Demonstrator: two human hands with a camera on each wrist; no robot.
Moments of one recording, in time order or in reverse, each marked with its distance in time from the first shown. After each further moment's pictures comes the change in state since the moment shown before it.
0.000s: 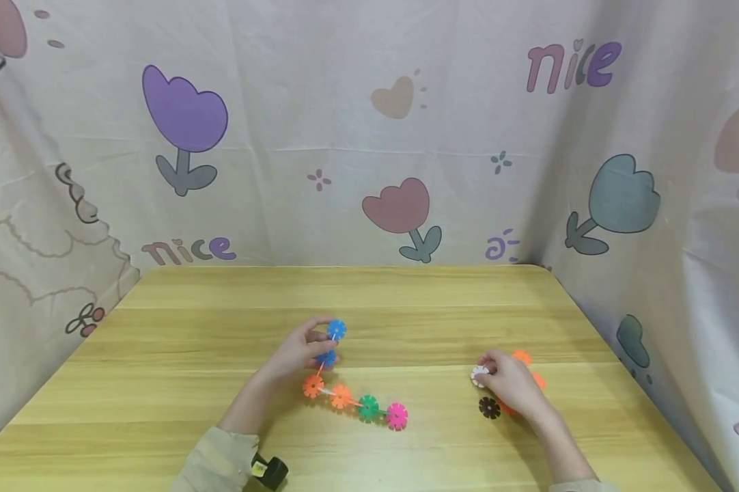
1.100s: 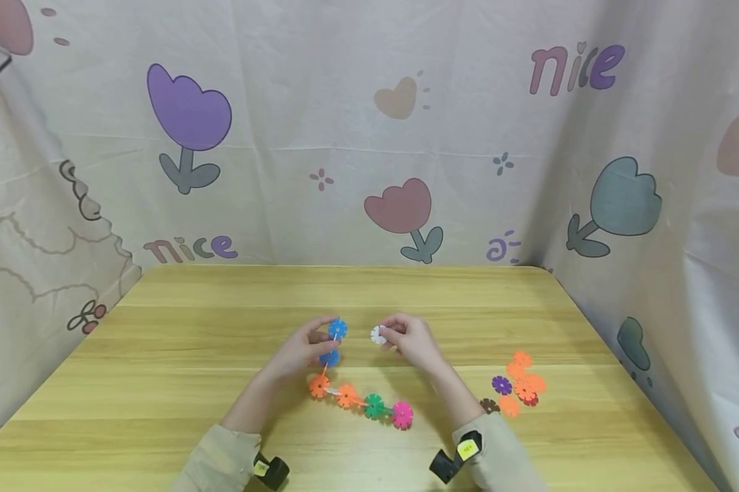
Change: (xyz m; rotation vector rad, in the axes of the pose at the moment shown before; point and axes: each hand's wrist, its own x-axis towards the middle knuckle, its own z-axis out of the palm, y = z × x) left_hand 0.003 -0.005 0.002 0.059 0.037 -0.006; right_hand 0.072 -0.109 0.067 0.584 -0.102 -0.132
